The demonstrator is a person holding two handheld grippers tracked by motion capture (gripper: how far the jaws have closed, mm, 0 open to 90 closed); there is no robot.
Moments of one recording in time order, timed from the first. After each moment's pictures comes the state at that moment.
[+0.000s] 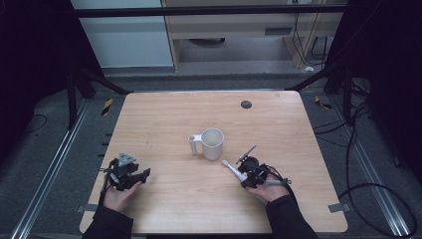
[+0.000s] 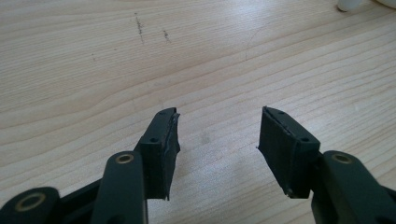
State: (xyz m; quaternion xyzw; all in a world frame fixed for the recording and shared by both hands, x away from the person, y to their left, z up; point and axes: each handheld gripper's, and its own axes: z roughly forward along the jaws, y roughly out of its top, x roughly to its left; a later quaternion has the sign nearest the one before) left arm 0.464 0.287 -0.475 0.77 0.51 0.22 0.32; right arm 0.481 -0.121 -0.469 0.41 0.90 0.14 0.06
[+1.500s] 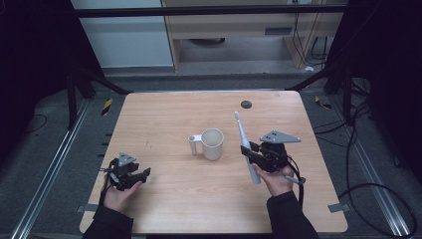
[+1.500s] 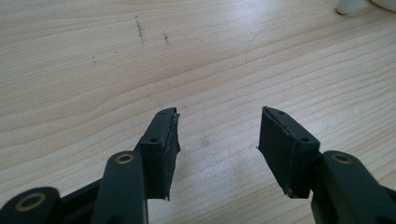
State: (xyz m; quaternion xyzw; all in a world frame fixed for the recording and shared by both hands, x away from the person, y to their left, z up) left arm 0.465 0.286 -0.475 0.77 0.50 0.22 0.32; right arm 0.464 -0.155 -0.386 0.43 0.74 0.48 0.19
